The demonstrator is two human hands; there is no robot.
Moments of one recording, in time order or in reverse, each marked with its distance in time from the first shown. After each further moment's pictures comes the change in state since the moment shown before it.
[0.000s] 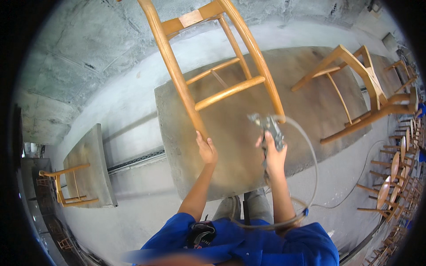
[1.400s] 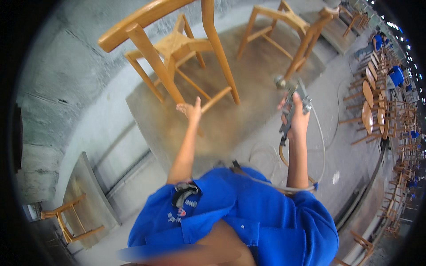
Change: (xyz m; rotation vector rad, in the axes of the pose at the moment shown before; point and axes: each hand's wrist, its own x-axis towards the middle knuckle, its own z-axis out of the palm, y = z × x) left_hand -0.041 0.064 -0.052 -0.081 -0.434 -0.213; right_hand -0.244 -0.066 -0.134 0.145 0.338 -0.337
